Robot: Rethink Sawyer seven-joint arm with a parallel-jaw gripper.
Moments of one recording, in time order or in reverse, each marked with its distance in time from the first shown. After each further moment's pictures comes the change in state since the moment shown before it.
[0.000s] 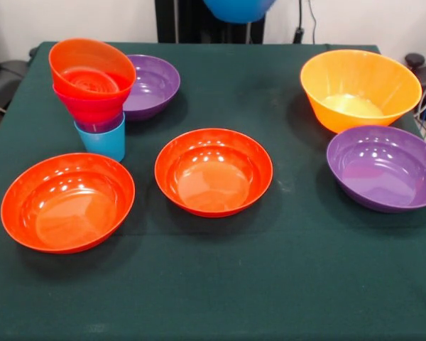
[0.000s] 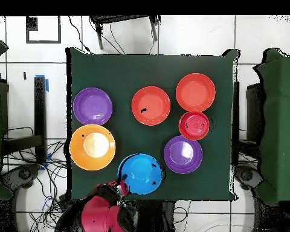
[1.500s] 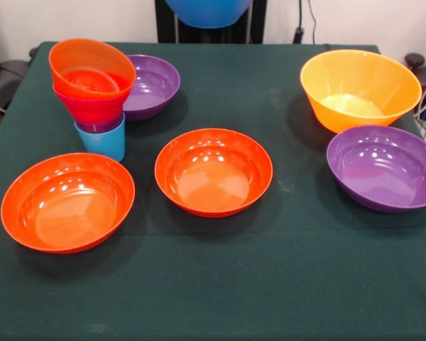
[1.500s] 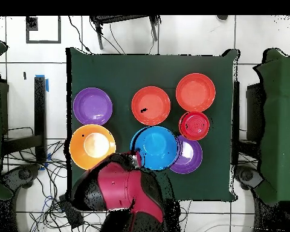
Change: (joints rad) arm -0.277 -0.078 0.172 -0.212 -0.114 0.230 0.000
